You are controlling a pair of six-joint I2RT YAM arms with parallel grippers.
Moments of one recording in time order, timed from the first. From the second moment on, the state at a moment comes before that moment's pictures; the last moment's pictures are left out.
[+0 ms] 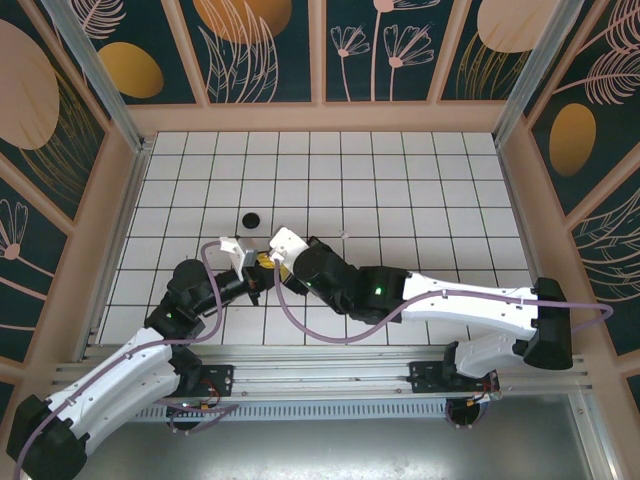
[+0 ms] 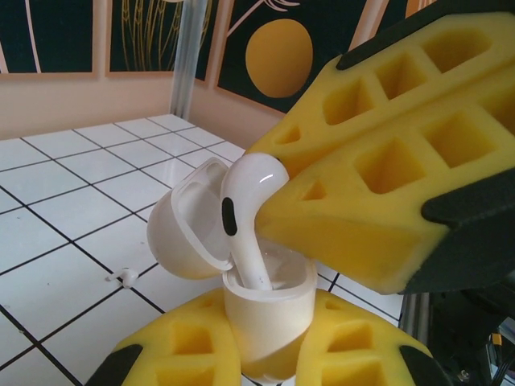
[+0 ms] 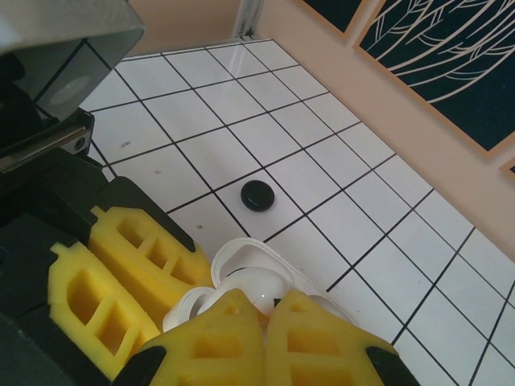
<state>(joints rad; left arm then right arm) -0.63 0.67 0.32 0.32 0.47 -0.26 1.35 1.36 1.17 -0.30 0.57 -0.09</state>
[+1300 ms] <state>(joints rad) -0.63 0.60 0.30 0.28 0.45 -0.26 1.41 1.33 1.11 -0.25 0.61 -0.14</state>
